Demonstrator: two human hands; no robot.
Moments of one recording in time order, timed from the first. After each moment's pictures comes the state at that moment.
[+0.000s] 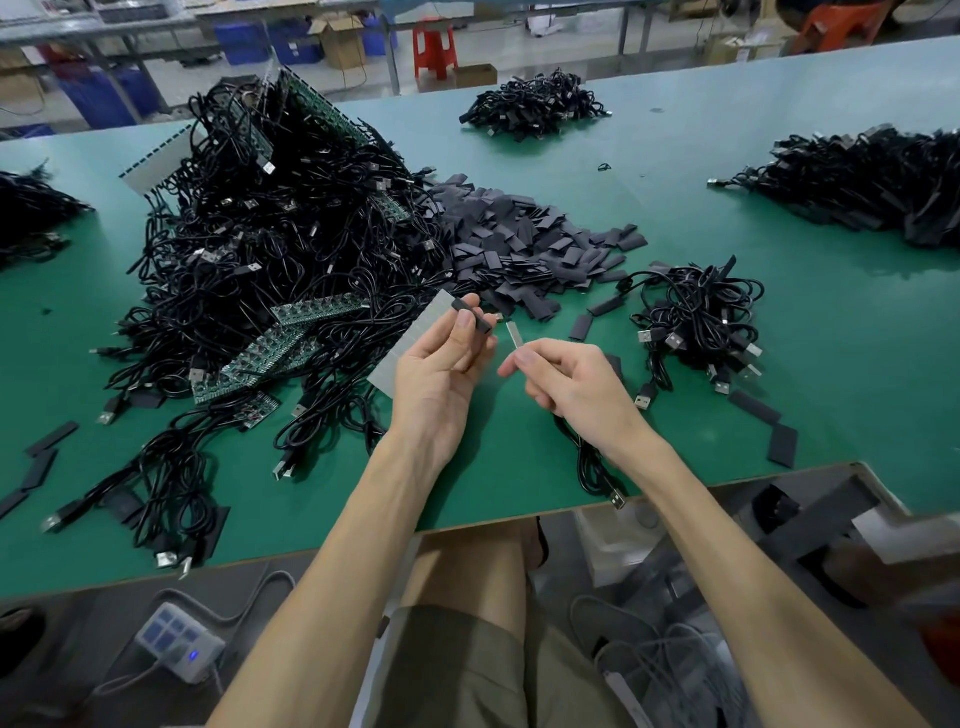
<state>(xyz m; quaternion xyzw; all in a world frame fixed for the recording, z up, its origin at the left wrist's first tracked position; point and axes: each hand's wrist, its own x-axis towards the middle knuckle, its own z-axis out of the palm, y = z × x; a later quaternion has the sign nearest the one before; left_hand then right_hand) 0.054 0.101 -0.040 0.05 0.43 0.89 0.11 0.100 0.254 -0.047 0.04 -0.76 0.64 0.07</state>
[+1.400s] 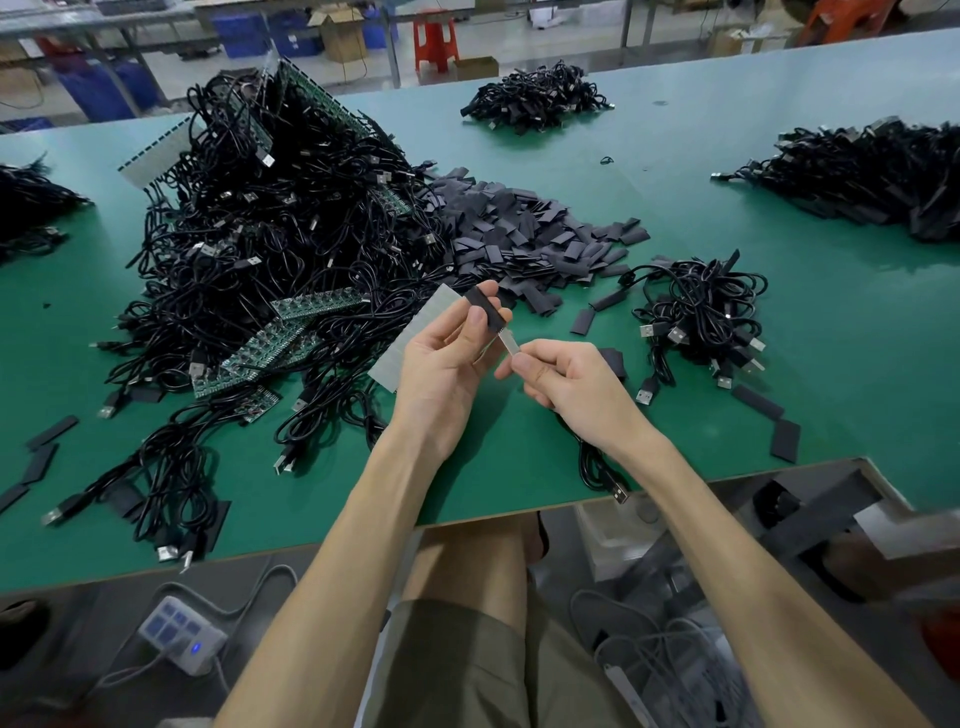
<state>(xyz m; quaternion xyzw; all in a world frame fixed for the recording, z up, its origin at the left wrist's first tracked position) 0.054 0.102 -0.039 0.11 0.48 0.86 0.13 0.101 0.255 -0.046 0.06 -0.78 0.62 0.05</state>
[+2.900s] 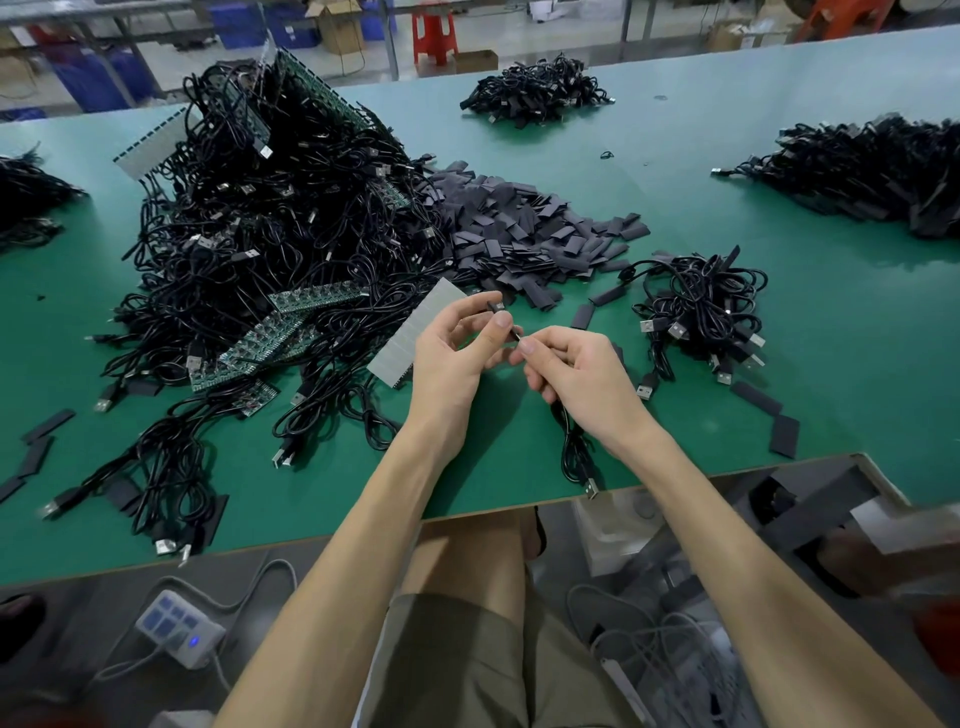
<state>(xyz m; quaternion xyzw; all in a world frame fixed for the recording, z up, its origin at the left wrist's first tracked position) 0.056 0.109 -0.046 0.09 0.61 0.79 0.06 0.097 0.256 -0.052 0.02 -0.77 0.62 0.10</state>
